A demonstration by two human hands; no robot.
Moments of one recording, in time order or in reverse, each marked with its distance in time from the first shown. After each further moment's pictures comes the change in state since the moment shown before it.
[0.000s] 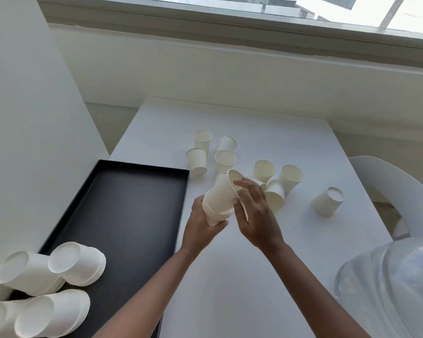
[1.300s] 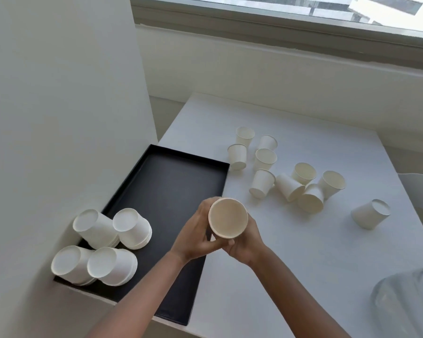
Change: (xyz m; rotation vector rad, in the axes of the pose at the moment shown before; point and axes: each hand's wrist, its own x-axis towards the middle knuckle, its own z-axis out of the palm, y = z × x) left_hand -0.058 -0.020 -0.096 0.080 -0.093 0.430; right_hand -0.022 -0.071 0.076 1.771 -0.431 1.303
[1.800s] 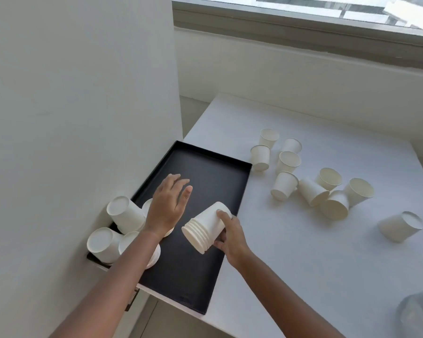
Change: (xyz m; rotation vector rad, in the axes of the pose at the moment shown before) left_hand -0.016 -0.019 -0.094 0.562 0.279 -0.327; right_hand 0.025 0.061 0.034 -0.394 0.238 -0.144
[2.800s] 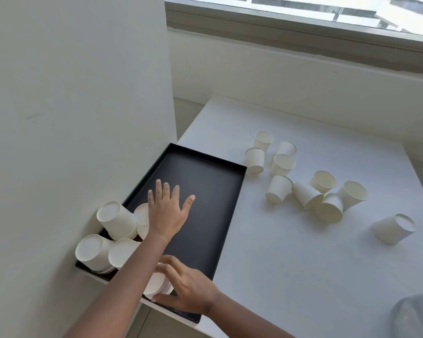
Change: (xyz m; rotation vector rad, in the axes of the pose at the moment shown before) left_hand 0.004 0.000 0.023 0.425 -0.159 -0.208; right_hand -0.024 0.078 0.013 -1.311 -0.636 -0.981
